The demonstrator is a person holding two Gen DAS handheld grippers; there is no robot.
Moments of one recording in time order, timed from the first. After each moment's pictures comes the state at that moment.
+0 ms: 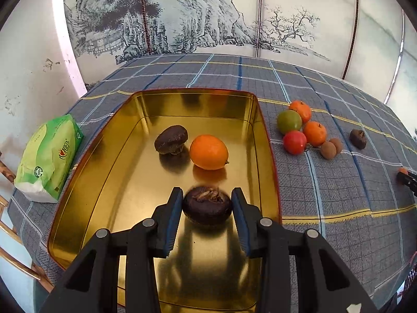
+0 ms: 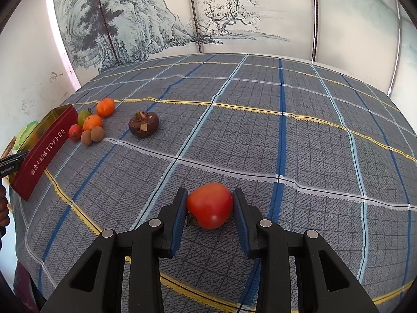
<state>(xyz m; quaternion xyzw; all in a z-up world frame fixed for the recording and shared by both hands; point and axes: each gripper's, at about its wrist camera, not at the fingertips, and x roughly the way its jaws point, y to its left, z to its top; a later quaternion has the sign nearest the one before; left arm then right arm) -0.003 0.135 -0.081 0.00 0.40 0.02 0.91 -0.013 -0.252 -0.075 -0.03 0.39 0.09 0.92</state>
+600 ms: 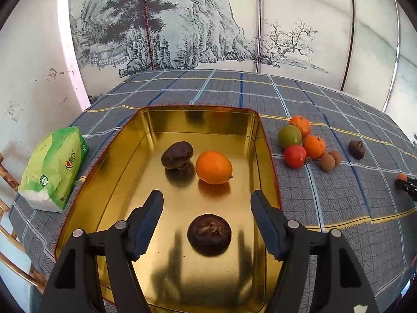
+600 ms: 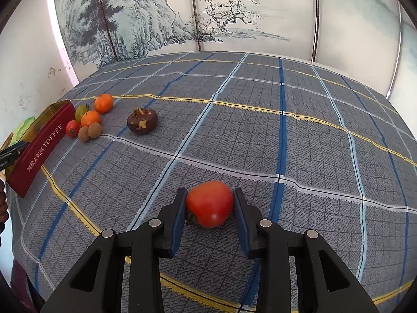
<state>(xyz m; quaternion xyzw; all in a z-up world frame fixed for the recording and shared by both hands) -0.010 0.137 -0.073 0.00 0.36 0.02 0.93 -0.013 -0.253 -0.078 -0.04 0.40 0.08 0.91</state>
